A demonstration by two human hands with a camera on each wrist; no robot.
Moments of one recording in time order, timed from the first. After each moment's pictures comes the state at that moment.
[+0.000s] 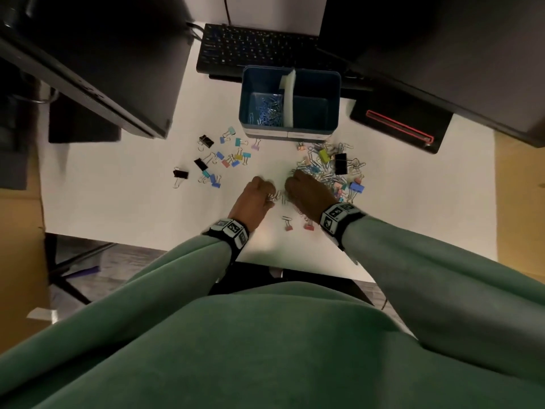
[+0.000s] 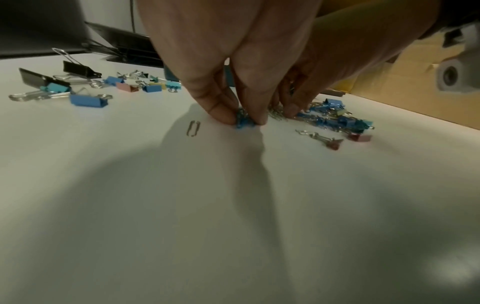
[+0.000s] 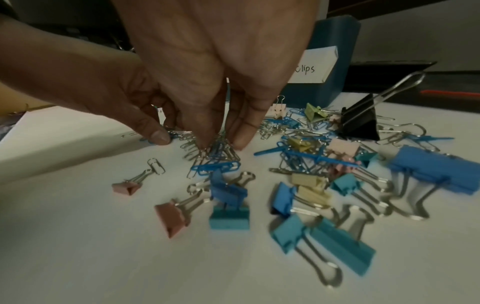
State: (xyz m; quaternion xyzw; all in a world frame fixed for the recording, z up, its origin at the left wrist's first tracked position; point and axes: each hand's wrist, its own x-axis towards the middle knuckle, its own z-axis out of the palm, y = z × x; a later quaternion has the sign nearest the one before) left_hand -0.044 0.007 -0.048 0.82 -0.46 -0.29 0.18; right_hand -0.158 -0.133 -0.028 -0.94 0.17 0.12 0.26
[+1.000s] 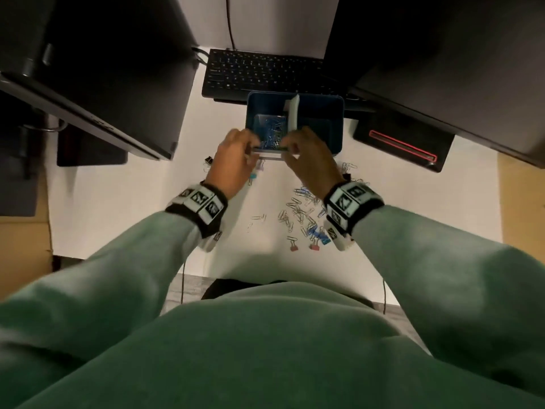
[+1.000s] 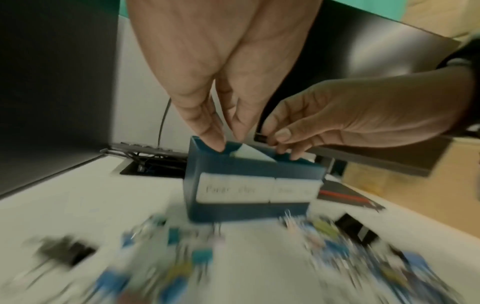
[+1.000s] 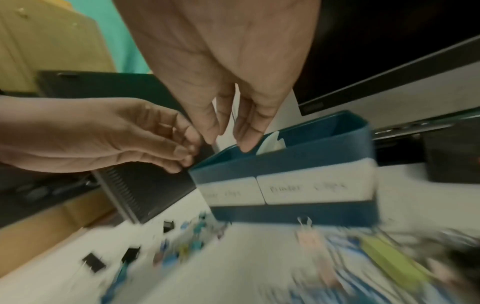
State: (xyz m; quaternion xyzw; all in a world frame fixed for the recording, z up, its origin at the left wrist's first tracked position) left_hand 0.055 -0.055 0.048 0.84 -0.41 -0.21 0.29; right_hand -0.081 -0.180 0.047 -0.87 0.29 -0.06 0.39
